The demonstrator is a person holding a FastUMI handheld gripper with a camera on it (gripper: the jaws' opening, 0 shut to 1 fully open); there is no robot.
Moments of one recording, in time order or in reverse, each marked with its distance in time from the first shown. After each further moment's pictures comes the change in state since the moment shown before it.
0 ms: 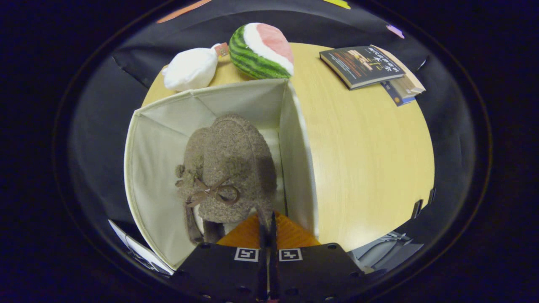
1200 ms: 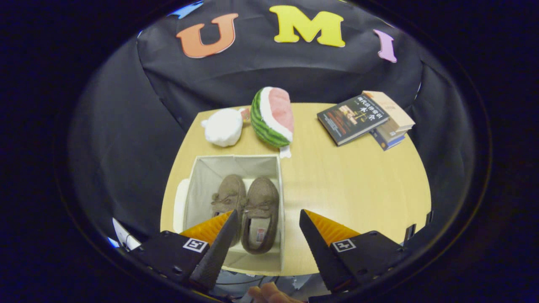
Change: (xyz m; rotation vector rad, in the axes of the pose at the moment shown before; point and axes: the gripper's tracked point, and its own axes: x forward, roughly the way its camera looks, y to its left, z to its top) arm -0.142 -0.030 0.024 -0.069 -0.468 0.148
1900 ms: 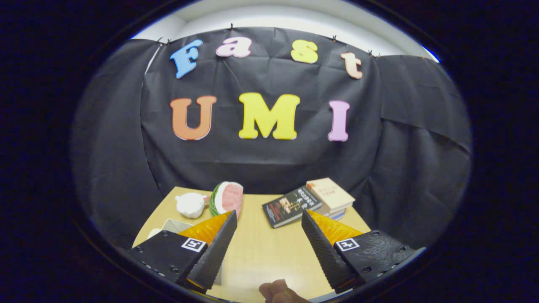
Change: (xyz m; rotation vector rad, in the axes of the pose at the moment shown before) arm -0.179 -0.149 0.106 -0.048 -0.668 -0.130
